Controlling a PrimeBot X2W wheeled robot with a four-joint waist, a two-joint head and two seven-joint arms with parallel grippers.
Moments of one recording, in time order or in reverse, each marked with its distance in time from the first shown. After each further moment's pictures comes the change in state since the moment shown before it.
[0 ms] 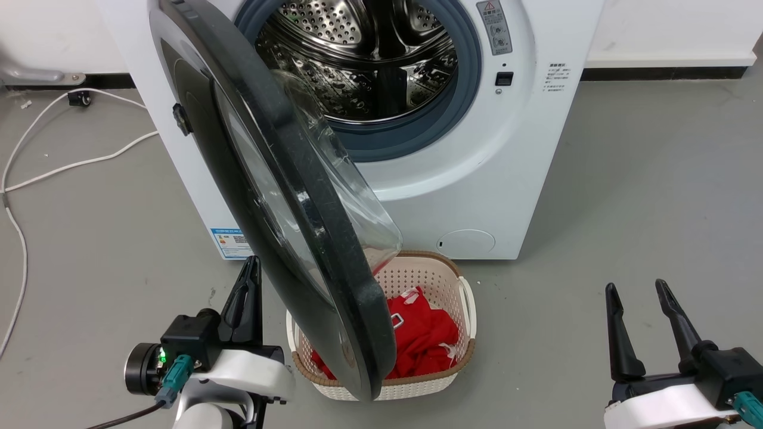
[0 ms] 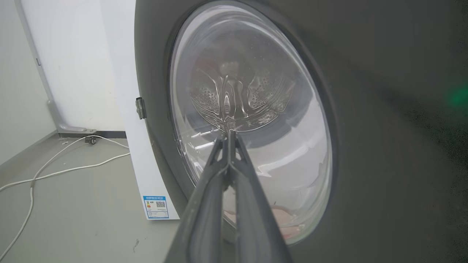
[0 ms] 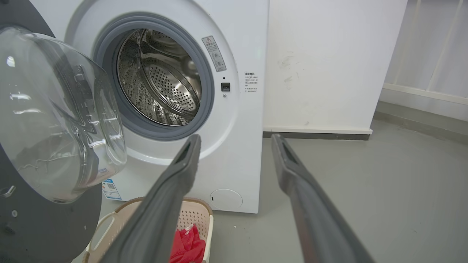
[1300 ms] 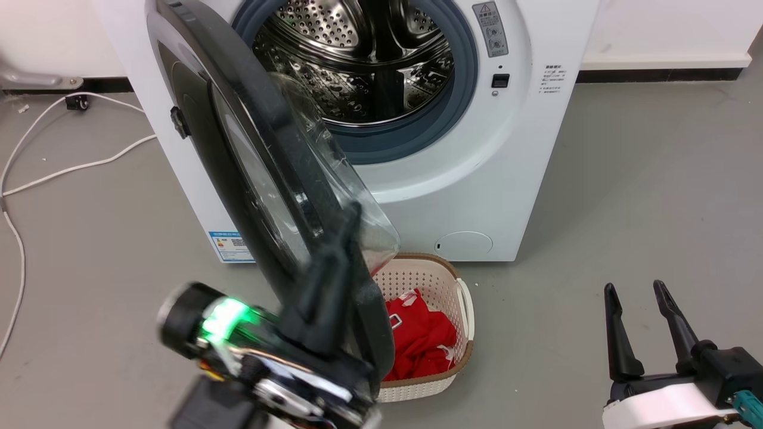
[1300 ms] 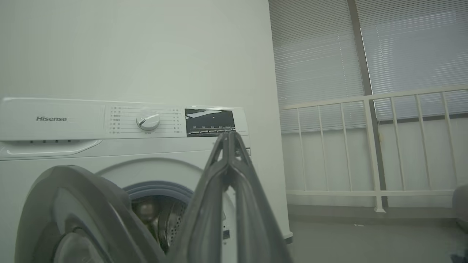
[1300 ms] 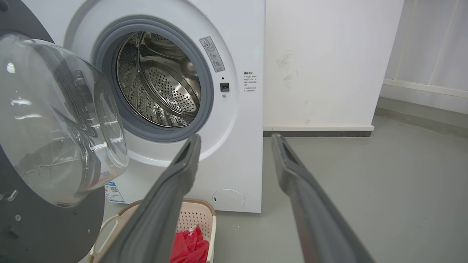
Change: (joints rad) left arm 0.038 0.012 -0.282 -0.652 0.034 -0.045 0.000; right arm -0.007 0.000 0.004 0.019 0.026 0.000 -0.004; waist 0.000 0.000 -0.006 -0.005
